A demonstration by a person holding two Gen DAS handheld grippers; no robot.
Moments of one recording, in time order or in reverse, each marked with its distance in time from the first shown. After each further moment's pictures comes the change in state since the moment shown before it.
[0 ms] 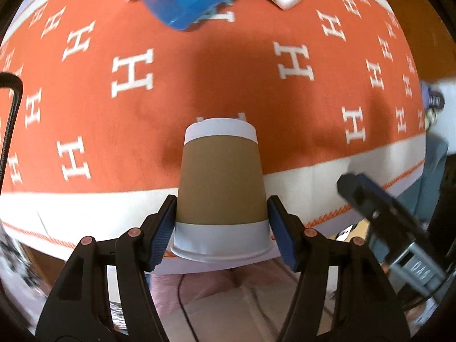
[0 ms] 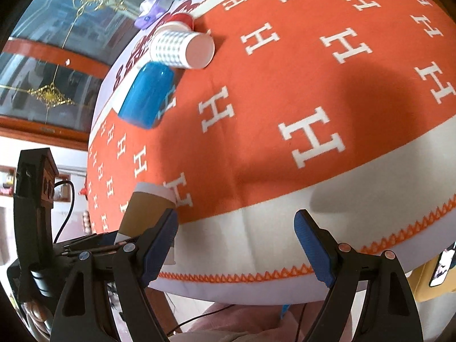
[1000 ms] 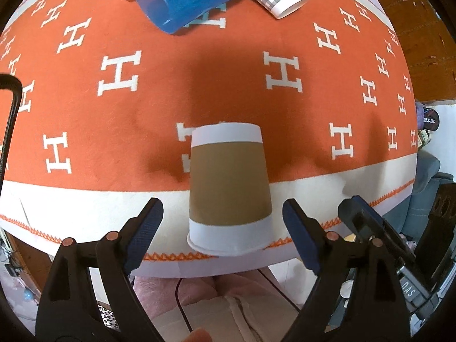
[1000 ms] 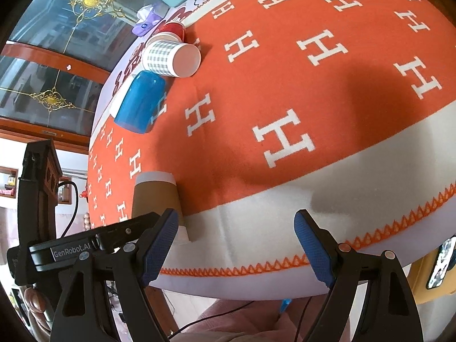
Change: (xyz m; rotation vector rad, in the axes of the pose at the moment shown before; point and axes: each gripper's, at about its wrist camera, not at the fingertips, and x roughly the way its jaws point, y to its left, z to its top) left arm -0.010 0.001 0.014 -0.045 -0.024 -0.040; right arm -0.020 -0.027 -0.003 0.011 -0.039 0.018
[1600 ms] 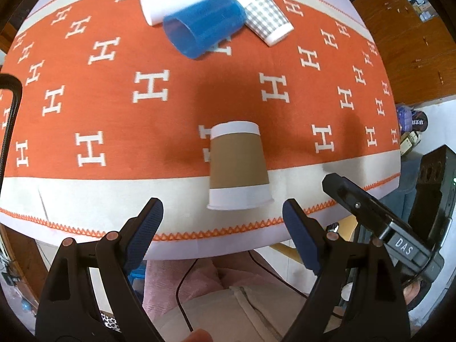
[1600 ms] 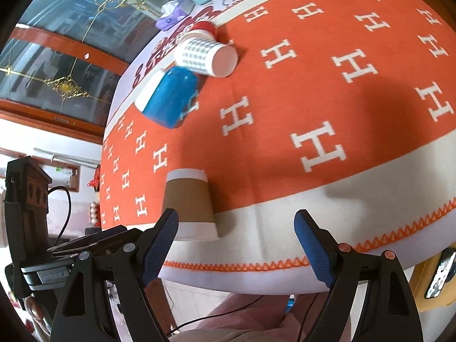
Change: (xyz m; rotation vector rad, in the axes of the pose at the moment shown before) left arm -0.062 0.027 -0.032 0.024 -0.113 -0.042; right arm -0.013 0.042 -0.002 -0.082 0.016 0.051
